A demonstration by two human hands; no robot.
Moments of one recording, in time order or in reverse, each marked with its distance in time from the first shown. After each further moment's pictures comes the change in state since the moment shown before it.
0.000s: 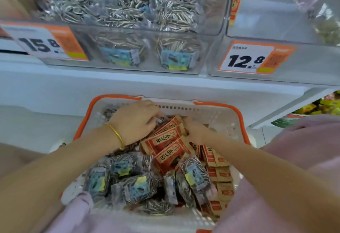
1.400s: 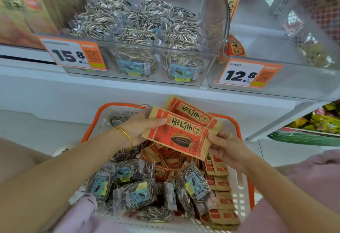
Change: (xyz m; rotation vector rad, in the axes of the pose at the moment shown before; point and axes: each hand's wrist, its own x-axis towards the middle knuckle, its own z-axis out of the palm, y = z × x) left_hand 0.000 -0.004 0.018 -1.640 -0.109 -0.495; right_hand -0.080 0.031 -0.011 1.641 0.034 -0.036
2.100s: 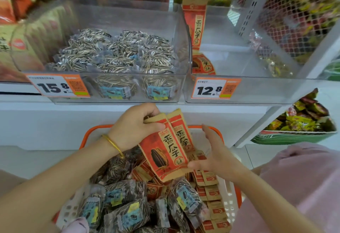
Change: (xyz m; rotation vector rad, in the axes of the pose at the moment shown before) left_hand -0.041 0.062 0.053 0.929 0.153 0.557; right_hand -0.060 -0.030 0.051 -0.930 0.282 -0.211
